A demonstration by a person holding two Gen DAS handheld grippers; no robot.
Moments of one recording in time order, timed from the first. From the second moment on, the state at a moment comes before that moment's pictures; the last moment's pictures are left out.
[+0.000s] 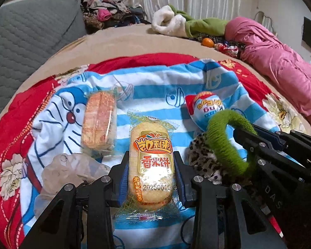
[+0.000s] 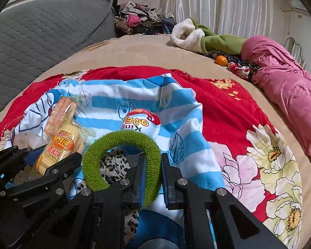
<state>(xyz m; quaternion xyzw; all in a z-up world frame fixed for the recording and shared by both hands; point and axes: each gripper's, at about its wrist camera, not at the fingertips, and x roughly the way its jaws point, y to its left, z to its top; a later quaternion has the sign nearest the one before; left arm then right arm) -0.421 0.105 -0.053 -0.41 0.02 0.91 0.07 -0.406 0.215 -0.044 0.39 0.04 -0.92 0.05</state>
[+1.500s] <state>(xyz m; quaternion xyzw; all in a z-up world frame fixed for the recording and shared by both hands) -0.412 0.096 -0.060 -0.43 -0.01 0.90 0.07 -0.399 0.218 -0.043 0.39 0.03 -0.92 0.03</state>
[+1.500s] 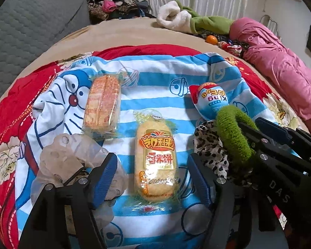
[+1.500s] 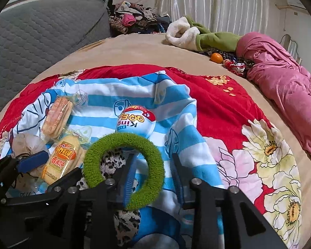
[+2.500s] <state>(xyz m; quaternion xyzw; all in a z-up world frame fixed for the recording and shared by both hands) -0.382 0.077 -0.032 -0.42 -0.01 0.91 0.06 -0.375 0.221 -0.012 0.39 0.00 -0.92 0.05</state>
